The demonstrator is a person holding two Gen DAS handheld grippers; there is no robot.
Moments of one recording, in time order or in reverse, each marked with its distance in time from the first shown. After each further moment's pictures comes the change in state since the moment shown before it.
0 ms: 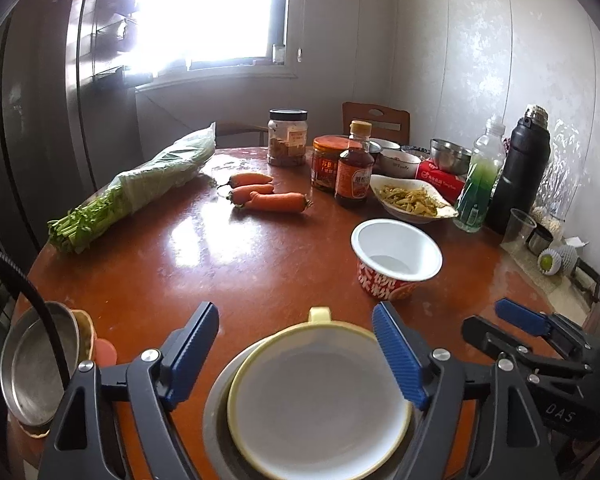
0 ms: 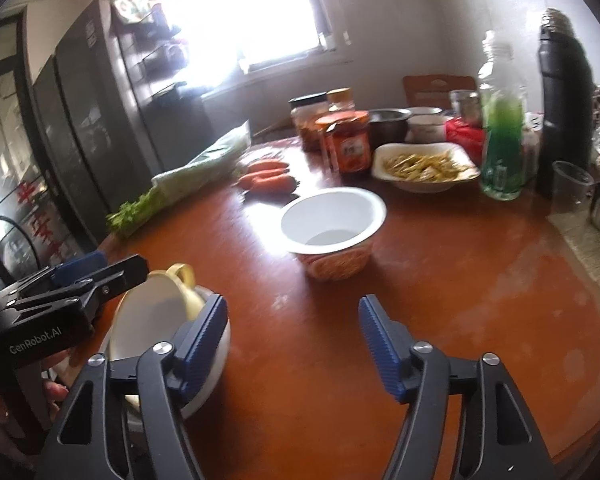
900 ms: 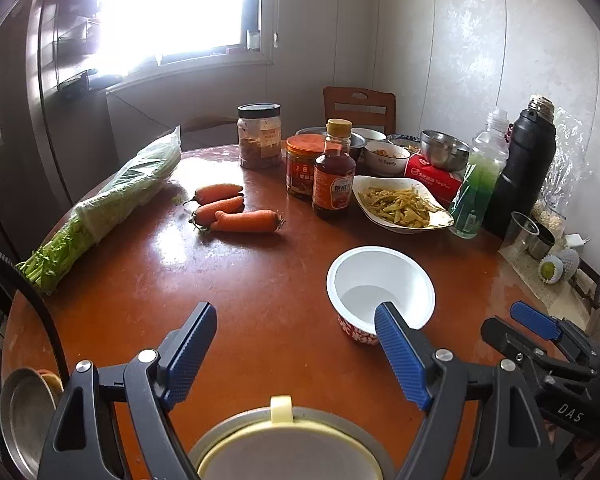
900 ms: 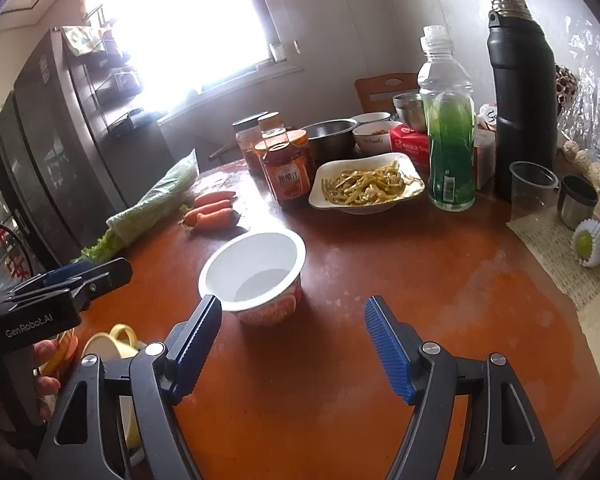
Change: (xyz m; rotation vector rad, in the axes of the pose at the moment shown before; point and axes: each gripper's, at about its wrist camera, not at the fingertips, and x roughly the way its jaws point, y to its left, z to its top) left arm 0.052 -0.030 0.058 0.060 0.082 -0.037; right arm 0.006 -0.051 0.038 0.112 -0.017 -0.079
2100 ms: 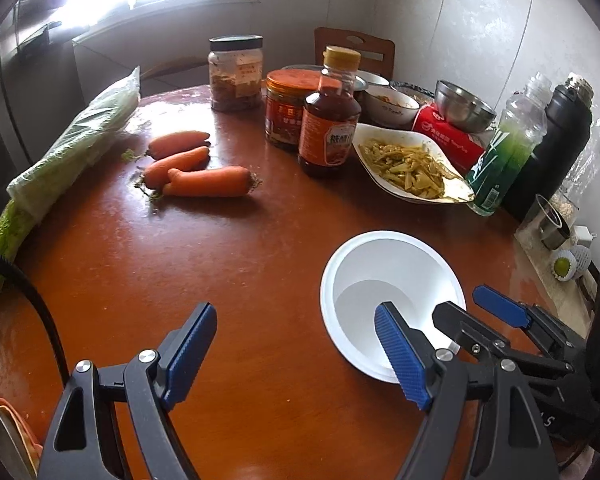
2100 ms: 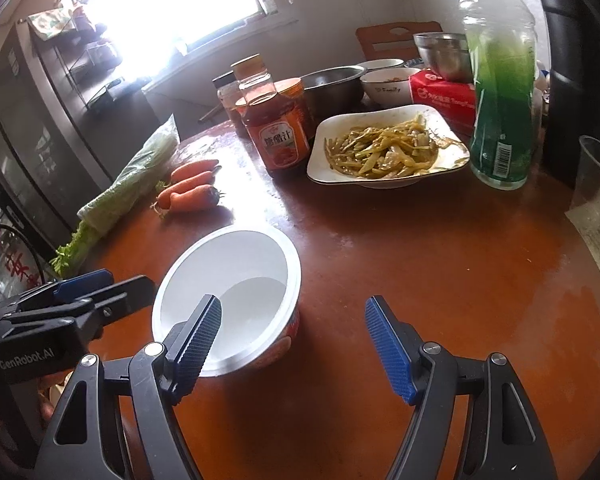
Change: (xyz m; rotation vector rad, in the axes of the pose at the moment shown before) left arm 0.093 -0.004 0.021 -0.016 0.225 -0.066; right arm 0.097 -0.011 0.027 0.042 0.178 0.020
